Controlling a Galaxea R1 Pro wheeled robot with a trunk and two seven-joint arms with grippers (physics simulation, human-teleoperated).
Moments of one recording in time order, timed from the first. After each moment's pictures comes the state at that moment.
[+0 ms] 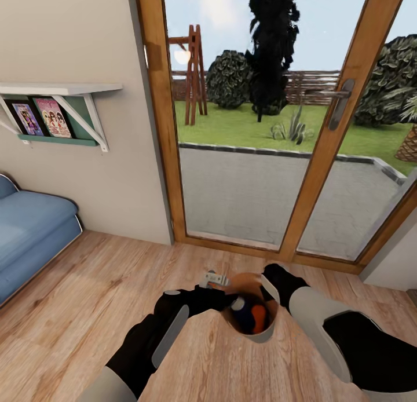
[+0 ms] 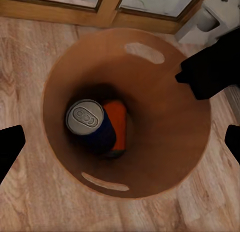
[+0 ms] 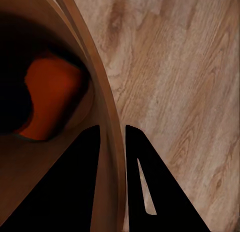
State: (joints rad) left arm -0.53 -0.14 -0.46 -1.12 0.37 0.63 -0.11; right arm -1.02 0.06 0.27 -0.13 -0.13 0.69 -0.28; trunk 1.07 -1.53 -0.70
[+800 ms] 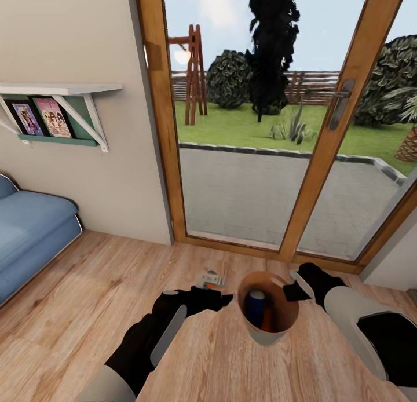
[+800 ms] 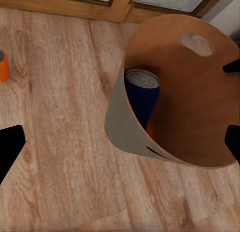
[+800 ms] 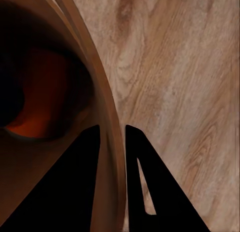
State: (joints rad) left arm -0.53 -0.13 -0.45 -1.09 0.37 0.63 -0.09; right arm -1.03 -0.14 0.29 -0.14 -0.12 0.69 0.07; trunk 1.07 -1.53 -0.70
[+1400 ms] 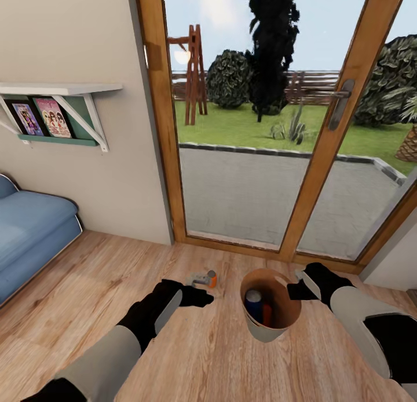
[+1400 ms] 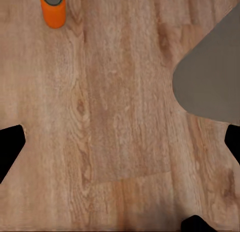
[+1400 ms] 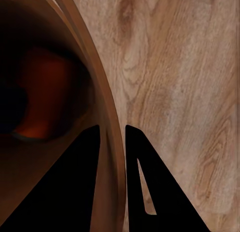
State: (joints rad) left arm -0.74 -0.13 -0.44 -0.67 0.38 0.65 -0.03; right arm -1.03 -0.17 0.19 -0.14 -0.12 0.69 0.08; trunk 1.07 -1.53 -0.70
